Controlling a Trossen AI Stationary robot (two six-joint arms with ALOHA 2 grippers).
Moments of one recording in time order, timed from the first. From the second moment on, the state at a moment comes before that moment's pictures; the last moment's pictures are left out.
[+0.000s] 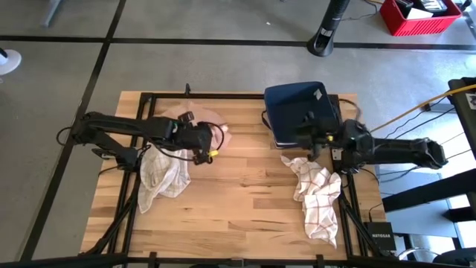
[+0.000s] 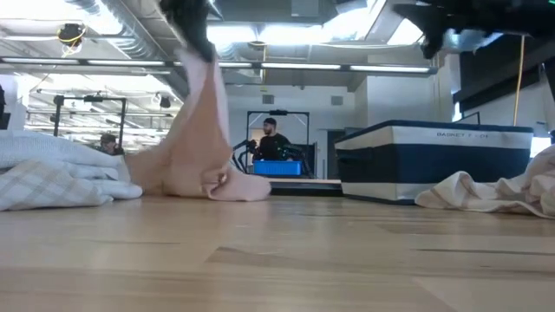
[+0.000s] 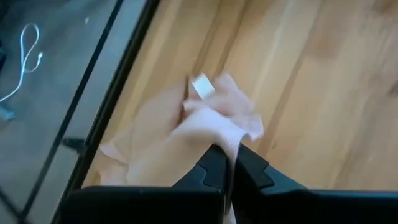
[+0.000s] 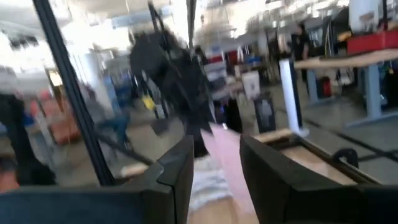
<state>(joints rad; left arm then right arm) -0.09 1.46 1.44 -1.10 -0.56 -0.30 -0.16 0.67 0.39 0.44 -0.11 0.22</state>
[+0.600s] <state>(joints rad) -0.10 1.46 1.55 -0.99 -0.67 -0.20 -0.07 1.46 0.68 0.40 -0.02 0.11</state>
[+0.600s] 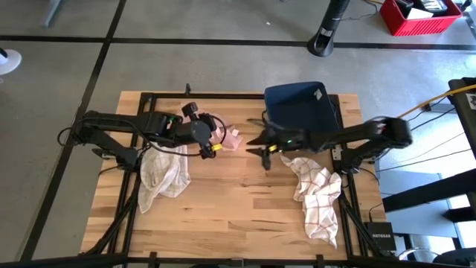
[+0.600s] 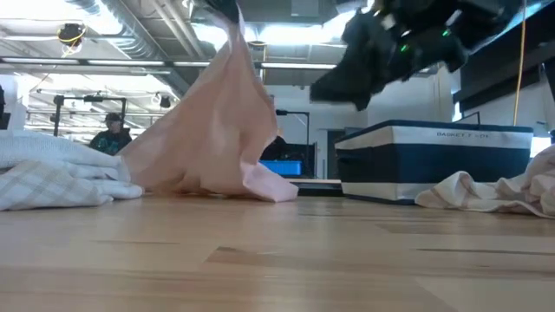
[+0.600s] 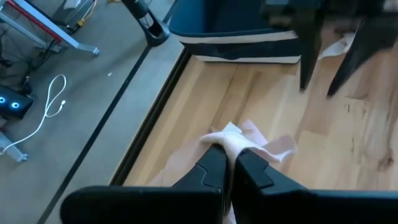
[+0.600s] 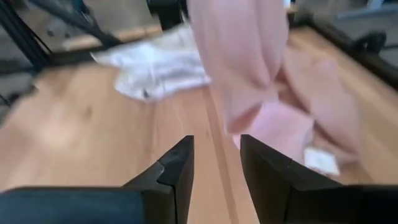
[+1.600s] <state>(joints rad) -0.13 1.46 1.55 -0.99 -0.66 -0.18 -0.04 1.79 0.95 0.27 0.17 -0.36</state>
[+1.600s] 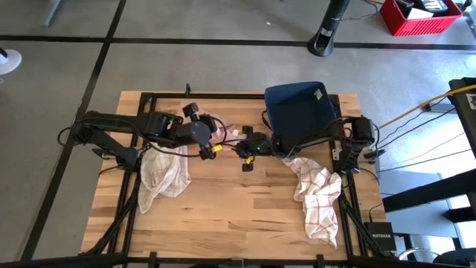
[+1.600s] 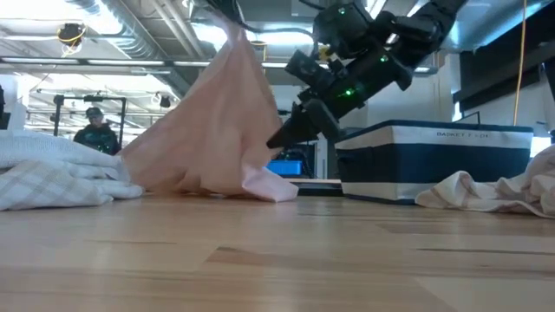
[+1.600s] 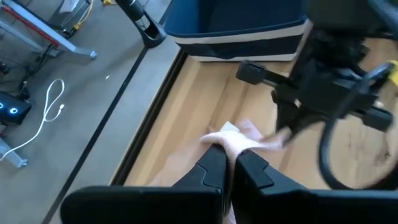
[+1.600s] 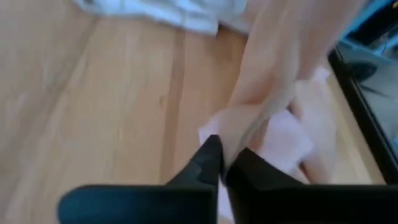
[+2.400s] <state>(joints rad) -0.23 1.27 1.60 -0.96 -0.87 -0.03 0.07 1.37 1.50 -0.51 0.54 -0.47</state>
